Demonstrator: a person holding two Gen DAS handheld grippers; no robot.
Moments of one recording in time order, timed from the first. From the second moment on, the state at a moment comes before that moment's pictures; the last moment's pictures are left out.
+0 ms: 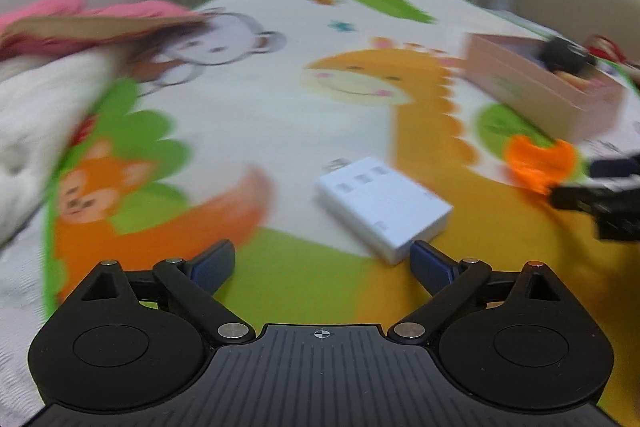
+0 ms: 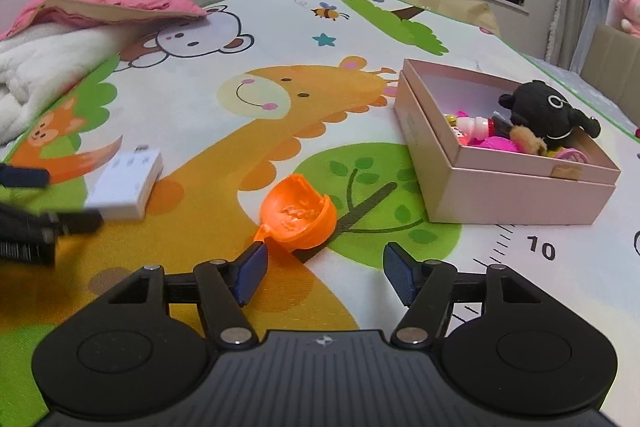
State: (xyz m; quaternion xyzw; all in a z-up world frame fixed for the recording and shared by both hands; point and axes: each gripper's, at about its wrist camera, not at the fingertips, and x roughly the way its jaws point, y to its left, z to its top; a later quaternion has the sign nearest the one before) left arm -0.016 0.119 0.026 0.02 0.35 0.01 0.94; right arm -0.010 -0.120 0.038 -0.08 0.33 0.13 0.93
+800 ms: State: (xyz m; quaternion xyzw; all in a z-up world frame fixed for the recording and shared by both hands) left arm 0.007 0.104 0.033 -0.02 0.34 -0.03 0.94; right arm -0.028 -0.109 0.039 -0.12 0.31 0.15 0.93
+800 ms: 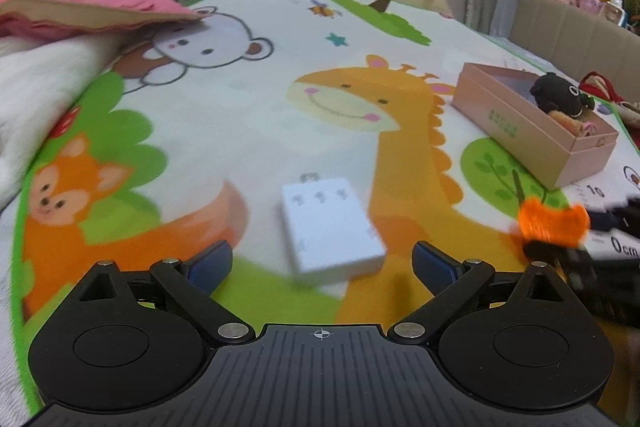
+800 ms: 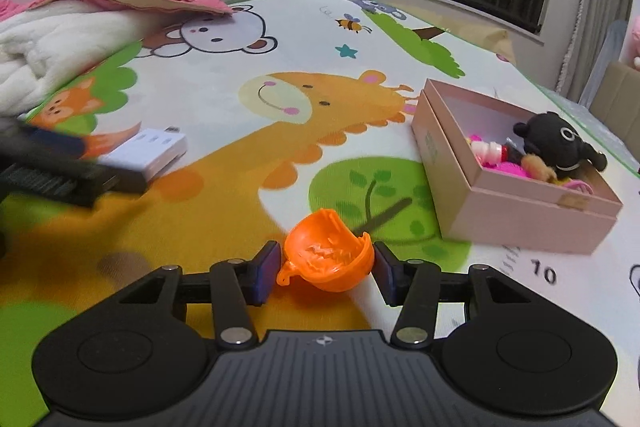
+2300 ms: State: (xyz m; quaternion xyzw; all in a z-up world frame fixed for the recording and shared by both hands) left arm -0.005 0.124 0.032 0.03 0.35 -0.04 0.94; right arm -0.050 -0.143 0.045 -0.08 0.31 0.12 0.94
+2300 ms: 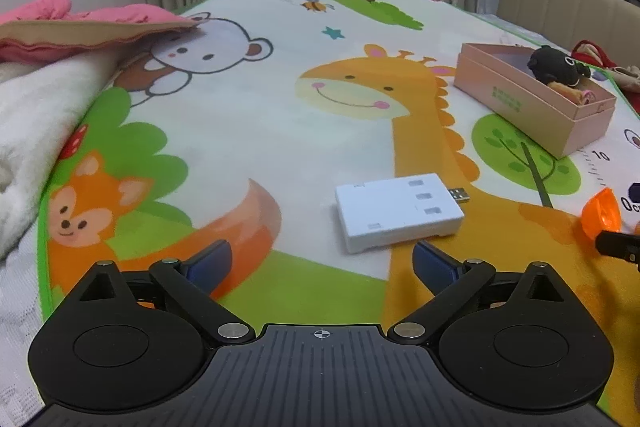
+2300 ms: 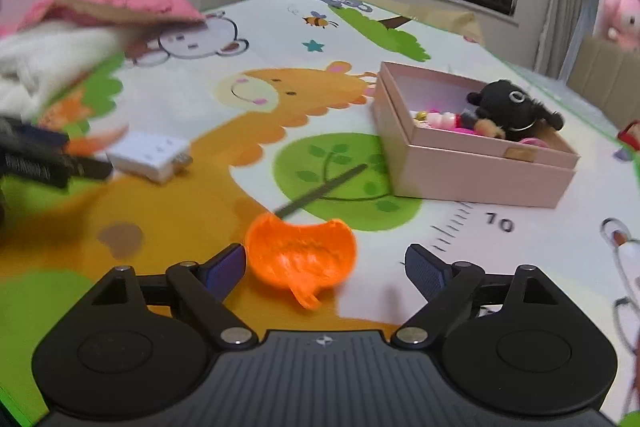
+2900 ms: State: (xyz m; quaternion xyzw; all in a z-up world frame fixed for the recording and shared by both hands) left arm 0.043 0.061 0.029 0.02 0.35 -0.06 0.93; right arm -0.052 -0.135 0.038 -0.10 0.32 0.14 0.93
